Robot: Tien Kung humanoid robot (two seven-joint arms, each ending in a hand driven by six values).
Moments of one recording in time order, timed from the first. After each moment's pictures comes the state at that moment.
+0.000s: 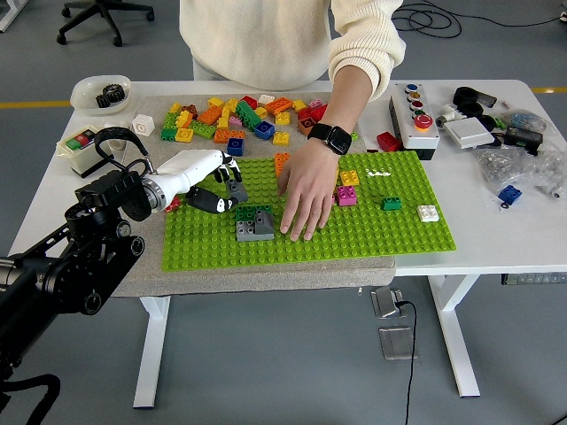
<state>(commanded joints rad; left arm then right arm) -0.69 0.14 -1.07 -0.90 2.17 -0.15 -0.09 0.17 -0.13 1.66 0.18 -1.87 0.05 -0.11</state>
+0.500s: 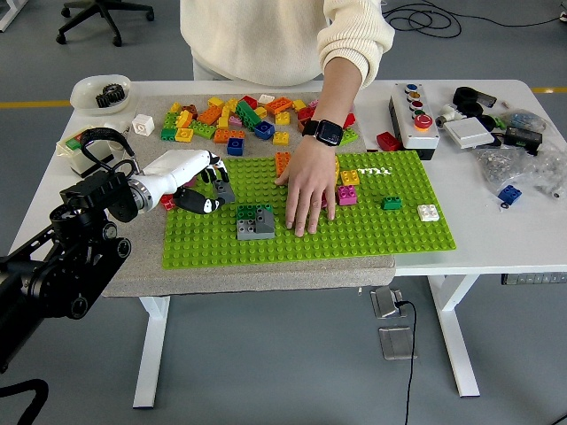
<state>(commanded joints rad) -0.65 0.18 -1.10 -0.96 2.21 -0.18 -0.09 0.16 -0.13 1.66 0.18 -1.88 0.05 -0.11</state>
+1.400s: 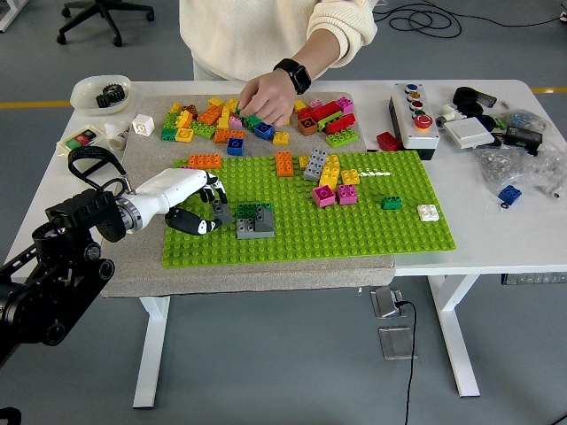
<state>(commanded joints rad) -0.56 0.25 -1.07 -1.11 2.14 -0.22 -0.11 0.16 -0.13 1.65 0.18 -1.88 0.05 -0.11</state>
